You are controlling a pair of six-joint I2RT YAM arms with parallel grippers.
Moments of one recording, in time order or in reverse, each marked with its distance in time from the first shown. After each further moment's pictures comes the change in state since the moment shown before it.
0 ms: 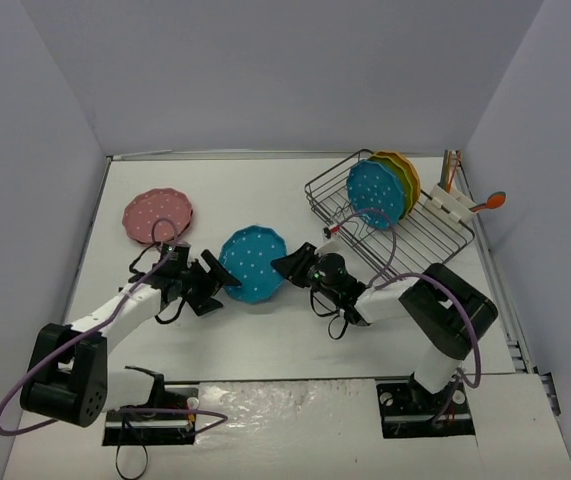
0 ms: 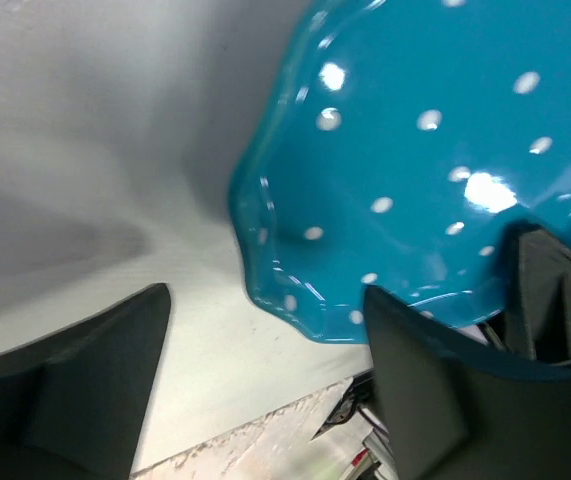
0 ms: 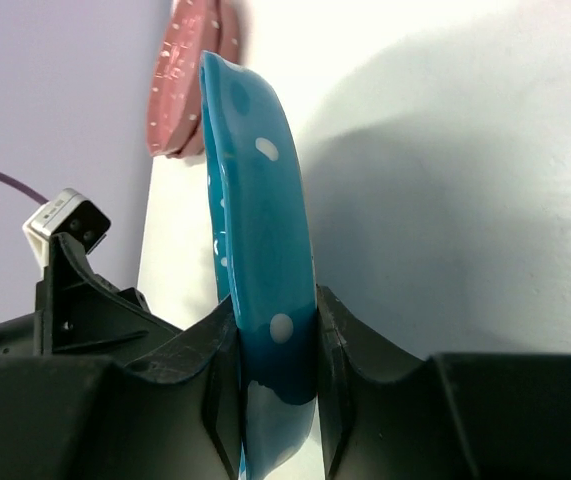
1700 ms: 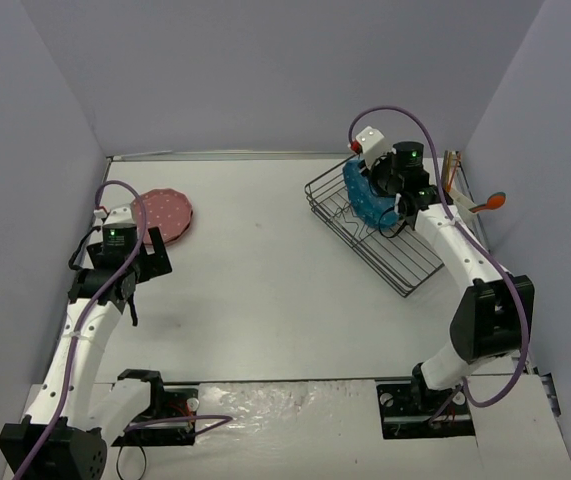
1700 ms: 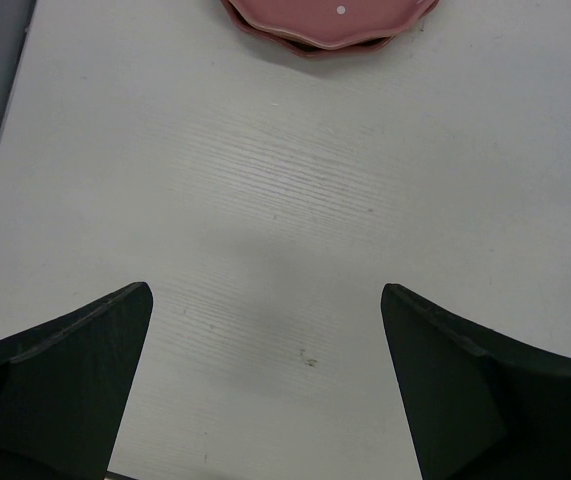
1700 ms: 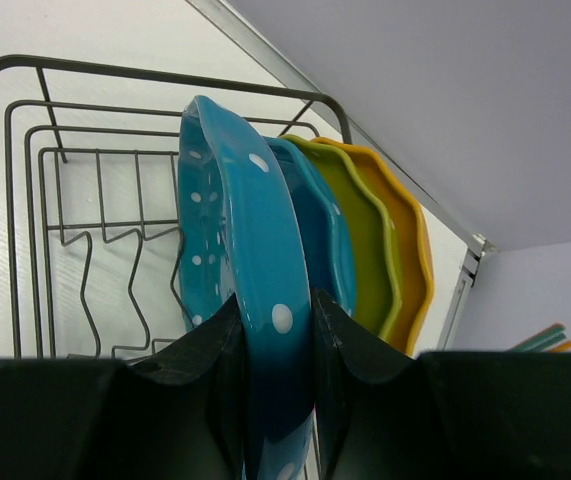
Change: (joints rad) left arm 0.199 -0.319 0.309 -0.461 -0.628 0.745; right arm -0.555 -0.100 0.775 -1.071 -0.100 -1.611
